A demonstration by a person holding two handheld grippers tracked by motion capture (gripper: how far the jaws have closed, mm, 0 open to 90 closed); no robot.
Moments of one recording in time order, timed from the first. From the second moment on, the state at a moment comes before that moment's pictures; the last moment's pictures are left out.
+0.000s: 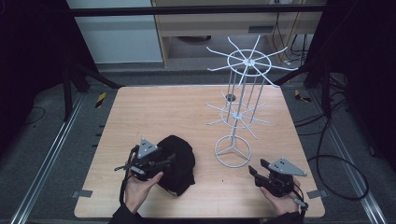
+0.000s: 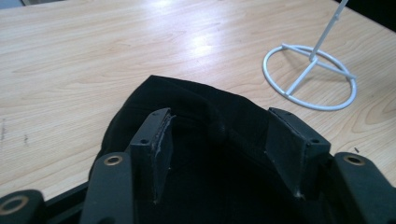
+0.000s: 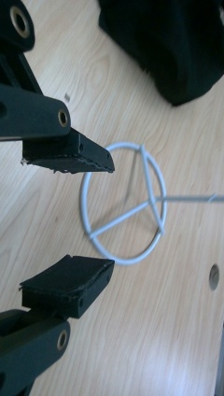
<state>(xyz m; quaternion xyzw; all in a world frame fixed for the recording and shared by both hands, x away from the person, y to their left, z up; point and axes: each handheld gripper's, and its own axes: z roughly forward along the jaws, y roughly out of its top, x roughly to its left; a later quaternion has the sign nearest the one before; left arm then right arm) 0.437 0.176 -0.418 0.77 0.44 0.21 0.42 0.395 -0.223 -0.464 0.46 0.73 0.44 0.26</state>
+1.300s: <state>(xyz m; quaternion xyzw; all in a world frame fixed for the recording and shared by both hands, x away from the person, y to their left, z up) 0.458 0.191 -0.452 0.76 0.51 0.15 0.36 0.404 -0.227 -0.481 0.47 0.75 0.40 0.24</state>
